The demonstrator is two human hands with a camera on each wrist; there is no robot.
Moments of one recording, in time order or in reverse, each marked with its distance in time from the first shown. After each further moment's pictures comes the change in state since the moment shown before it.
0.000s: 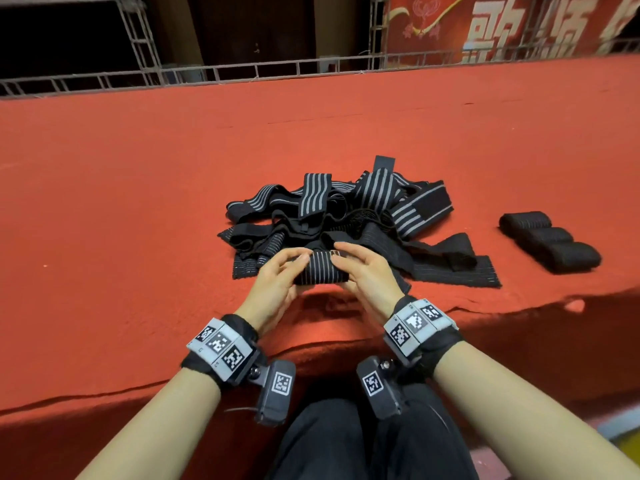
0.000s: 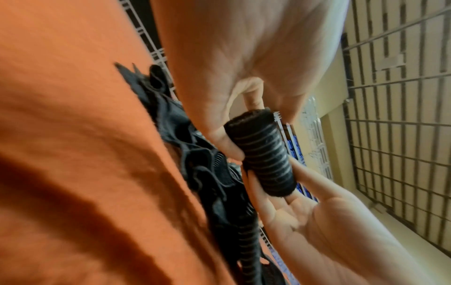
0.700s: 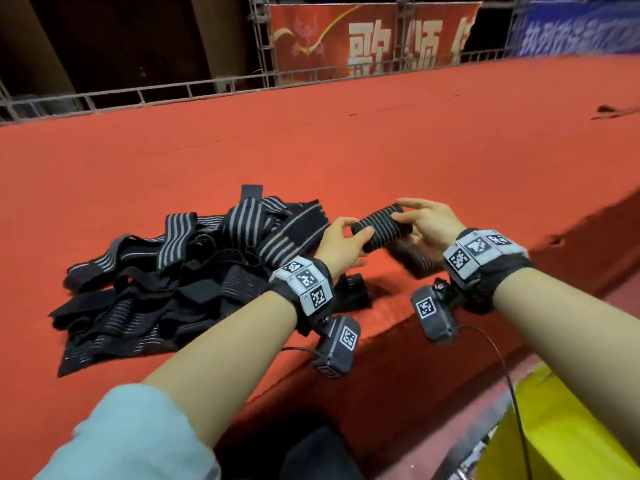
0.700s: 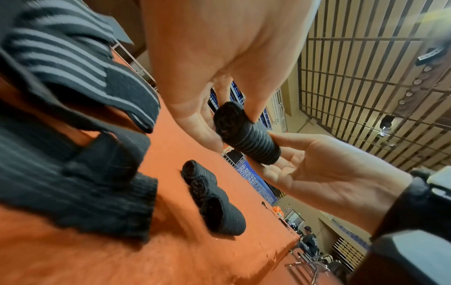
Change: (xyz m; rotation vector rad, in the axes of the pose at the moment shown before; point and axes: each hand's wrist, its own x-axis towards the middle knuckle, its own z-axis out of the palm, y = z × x) left_hand 0.113 -0.048 0.305 0.394 -0.252 -0.115; right_hand 0.018 -0.178 -0.266 -0.115 0.487 -0.104
